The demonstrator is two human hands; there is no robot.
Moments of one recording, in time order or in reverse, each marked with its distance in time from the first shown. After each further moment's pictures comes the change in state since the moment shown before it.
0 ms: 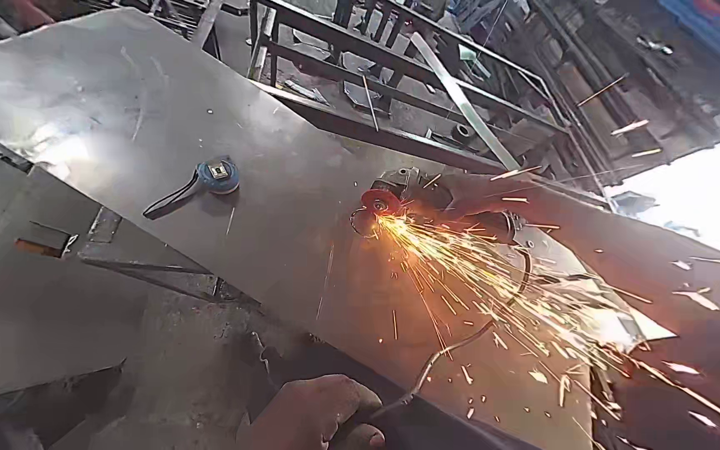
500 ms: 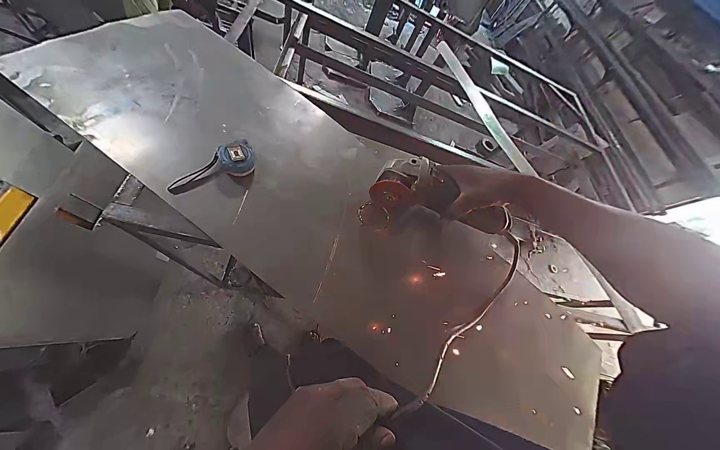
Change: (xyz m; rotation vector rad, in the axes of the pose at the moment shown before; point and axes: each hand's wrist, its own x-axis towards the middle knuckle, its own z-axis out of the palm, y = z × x) left_hand 0.003 0.029 0.042 0.095 0.056 -0.034; right_hand 0.021 0.009 -0.012 0.101 -0.068 -0.239
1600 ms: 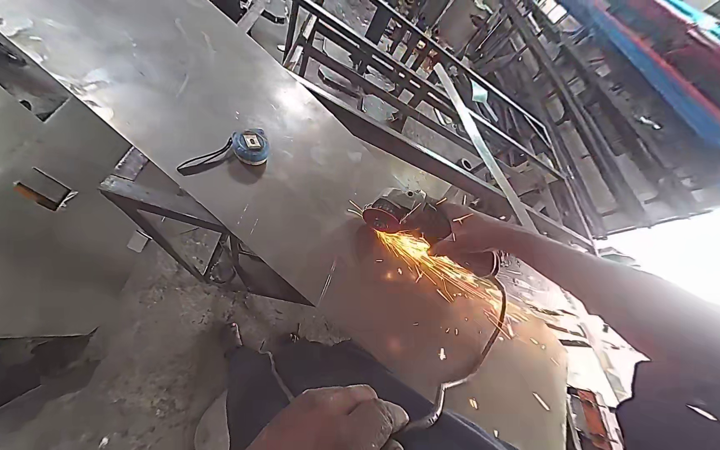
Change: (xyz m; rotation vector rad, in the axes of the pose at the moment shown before) left_hand -0.018 -0.005 0.000 0.008 0.013 0.154; right_hand -0.044 -0.040 0.057 -0.064 0.046 0.085
